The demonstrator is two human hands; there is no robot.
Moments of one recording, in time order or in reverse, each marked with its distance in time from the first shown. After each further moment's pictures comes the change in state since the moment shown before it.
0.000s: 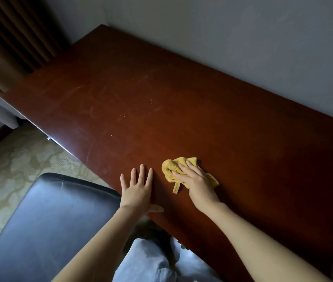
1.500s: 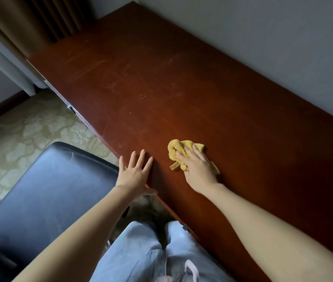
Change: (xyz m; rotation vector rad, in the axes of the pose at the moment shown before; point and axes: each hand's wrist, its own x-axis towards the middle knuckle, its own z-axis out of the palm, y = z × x) left_hand -0.033 -0.030 0.004 -0.006 0.015 -0.020; right_hand 0.020 -0.020 0.010 -0.206 -0.173 0.015
